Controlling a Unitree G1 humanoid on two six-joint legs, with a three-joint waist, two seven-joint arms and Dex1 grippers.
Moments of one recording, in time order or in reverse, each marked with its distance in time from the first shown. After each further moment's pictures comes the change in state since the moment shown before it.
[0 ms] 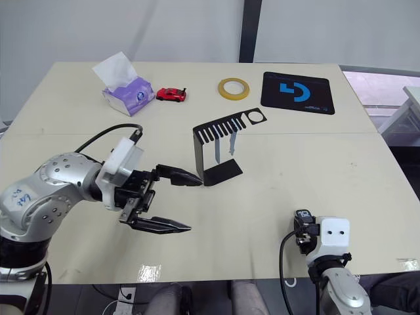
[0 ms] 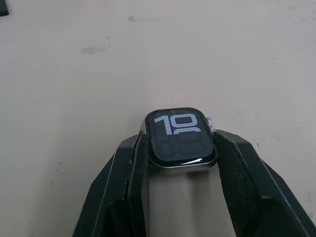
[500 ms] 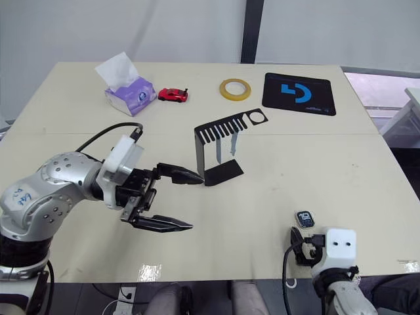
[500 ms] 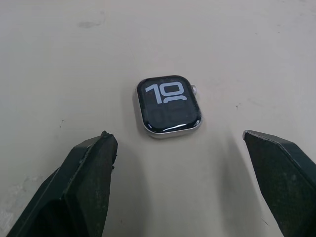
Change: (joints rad) left arm 0.001 -0.004 0.001 0.002 -0.004 -0.002 0.004; right arm 0.144 0.016 -0.052 -0.143 0.017 0.063 0.007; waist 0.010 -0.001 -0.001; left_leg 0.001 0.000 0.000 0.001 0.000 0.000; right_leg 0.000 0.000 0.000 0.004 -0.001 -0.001
